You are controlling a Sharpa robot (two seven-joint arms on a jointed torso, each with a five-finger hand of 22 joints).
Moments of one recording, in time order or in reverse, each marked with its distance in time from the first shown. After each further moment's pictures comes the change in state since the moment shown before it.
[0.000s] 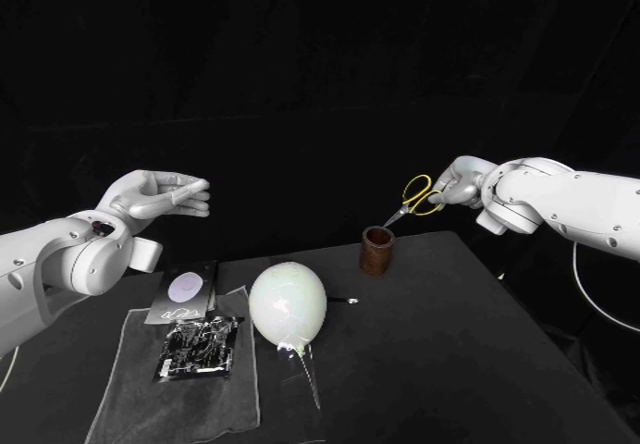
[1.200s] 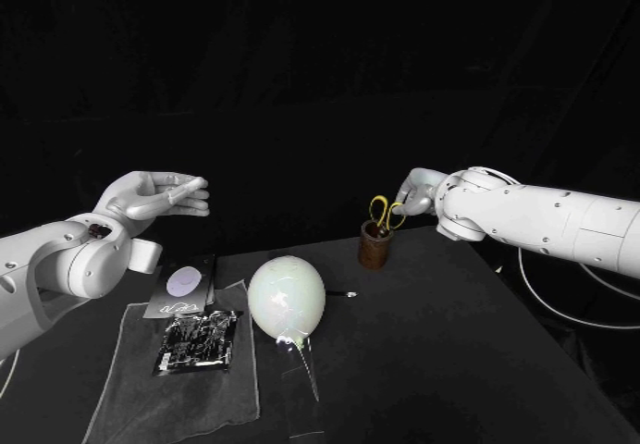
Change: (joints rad) left arm -0.017 -0.019 -0.002 0.042 0.050 -0.008 0.013; left_hand 0.004 0.004 0.000 0.000 0.000 0.005 0.001 0.000 -0.001 0.003 -0.003 0.000 0.000 0.005 -0.001 0.004 0.003 -0.001 0.000 0.000 0.000 -0.001; right arm -0.071 0.177 -0.007 -0.062 -0.146 -0.034 -0.058; right_hand -0.109 -0.093 -0.013 0.033 0.000 -0.143 0.064 -0.076 0.035 -0.117 0.010 -0.062 -0.048 0.001 0.048 -0.002 -0.011 0.000 -0.090 0.039 -0.104 -0.041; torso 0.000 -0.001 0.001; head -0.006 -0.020
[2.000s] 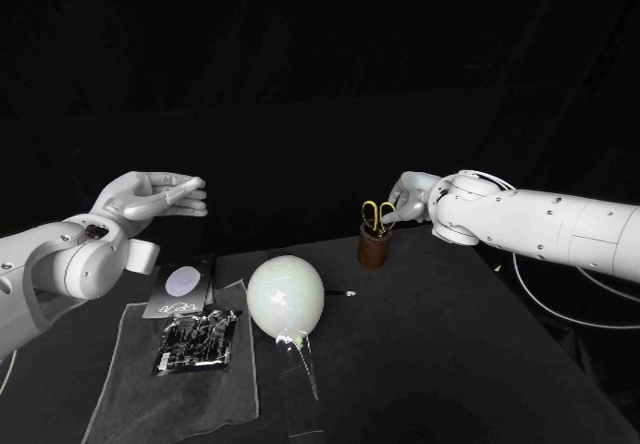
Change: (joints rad) left arm -0.002 -0.004 -0.002 -0.001 0.005 0.001 0.000; left_hand 0.000 0.000 -0.006 0.000 0.000 0.001 -0.002 0.000 -0.001 0.003 0.004 0.000 0.000 0.000 0.000 0.000 0.000 0.005 0.004 -0.004 0.000 0.000; right arm -0.012 -0.005 -0.001 0.043 -0.085 -0.012 0.010; right_hand 0.051 -0.003 -0.434 0.098 0.010 -0.152 0.030 -0.102 -0.034 -0.274 0.054 0.004 -0.031 -0.174 0.055 -0.308 -0.403 0.081 -0.213 0.059 -0.304 -0.327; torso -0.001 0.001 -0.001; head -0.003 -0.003
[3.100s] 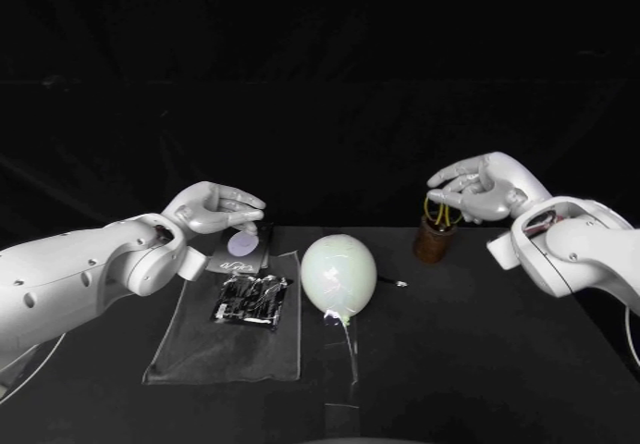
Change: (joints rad) left arm -0.121 -0.165 -0.019 0.160 -0.233 0.000 0.008; left_hand 0.143 -0.012 -0.046 0.001 0.001 -0.002 -0.017 -0.030 -0.042 0.037 -0.016 -0.044 -0.009 0.051 -0.025 0.110 0.076 -0.004 0.079 -0.046 0.082 0.036; right arm -0.019 -0.211 -0.001 0.473 0.399 -0.384 0.405; right_hand 0.303 0.122 -0.052 0.029 0.086 0.263 -0.069 0.055 -0.012 0.354 -0.098 0.170 0.042 0.081 -0.089 0.034 -0.020 -0.011 0.142 -0.076 0.065 0.110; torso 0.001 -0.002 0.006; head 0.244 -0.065
